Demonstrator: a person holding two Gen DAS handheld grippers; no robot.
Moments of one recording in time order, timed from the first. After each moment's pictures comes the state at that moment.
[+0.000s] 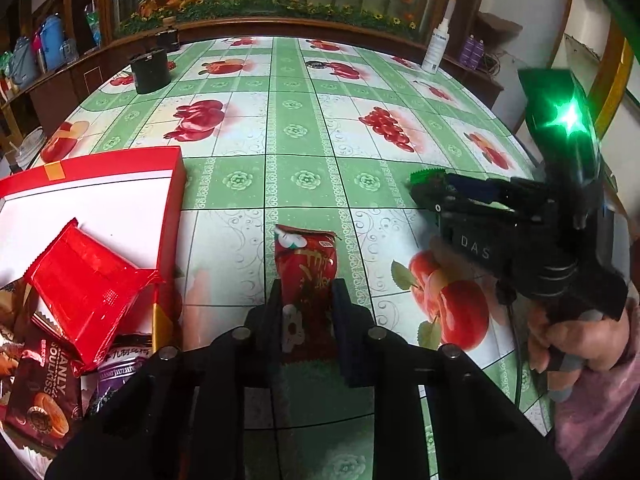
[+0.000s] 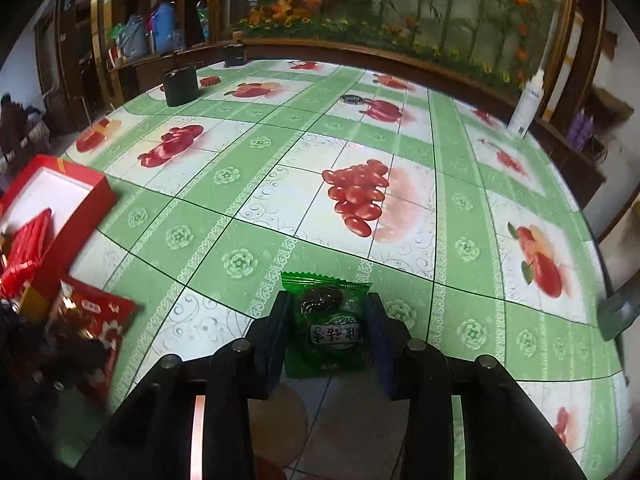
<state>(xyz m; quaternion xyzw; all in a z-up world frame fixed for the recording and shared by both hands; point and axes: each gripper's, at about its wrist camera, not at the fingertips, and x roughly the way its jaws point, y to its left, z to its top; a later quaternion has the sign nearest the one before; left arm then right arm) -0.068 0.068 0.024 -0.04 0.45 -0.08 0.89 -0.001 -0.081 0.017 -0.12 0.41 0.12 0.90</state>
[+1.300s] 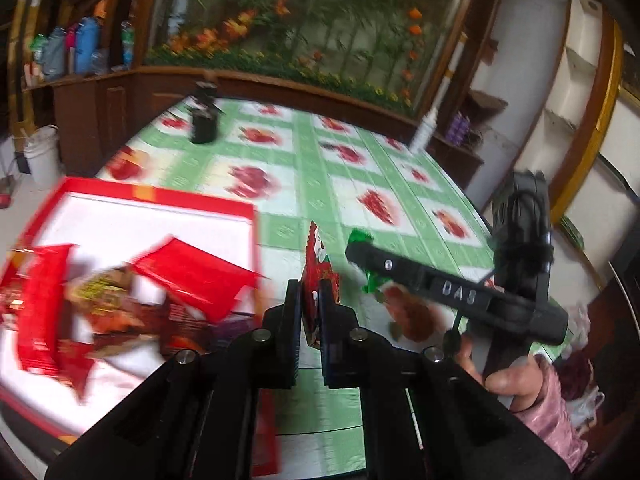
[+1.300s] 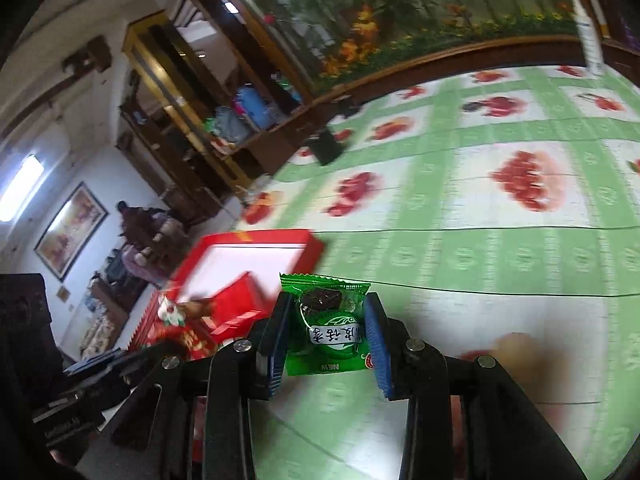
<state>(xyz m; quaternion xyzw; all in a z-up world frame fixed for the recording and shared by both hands) -0.146 0.144 0.095 -0.12 0.34 -0.08 0.93 -0.051 -0.046 0.049 0.14 0.38 0.35 0.85</state>
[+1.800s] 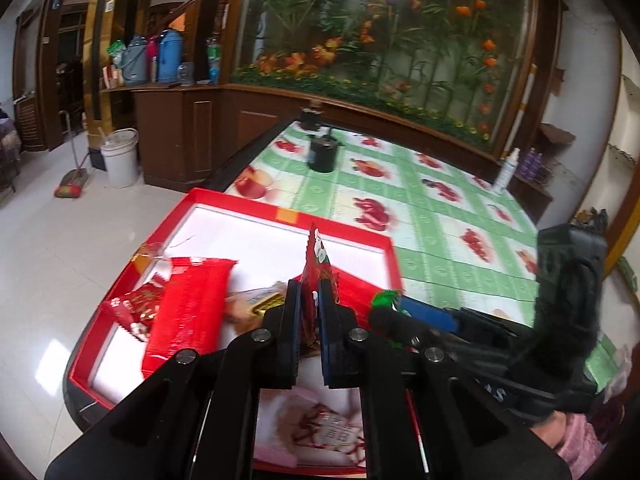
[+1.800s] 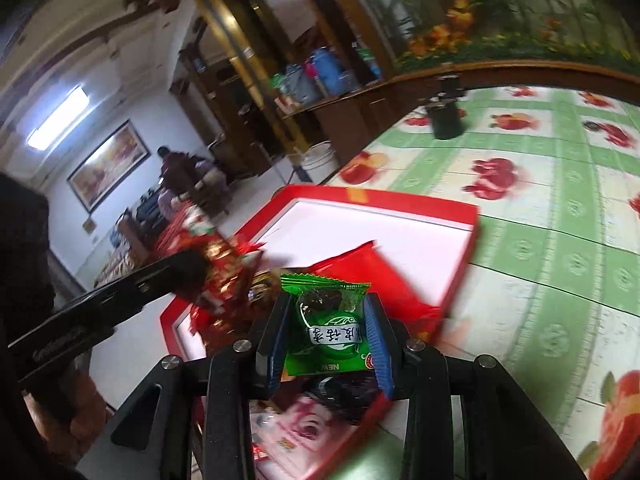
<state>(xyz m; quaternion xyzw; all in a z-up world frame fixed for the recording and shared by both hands) -0.157 0.220 0.088 -0.12 0.32 0.07 0.94 -0.089 0.077 0.047 0.05 0.37 0.45 0.81</state>
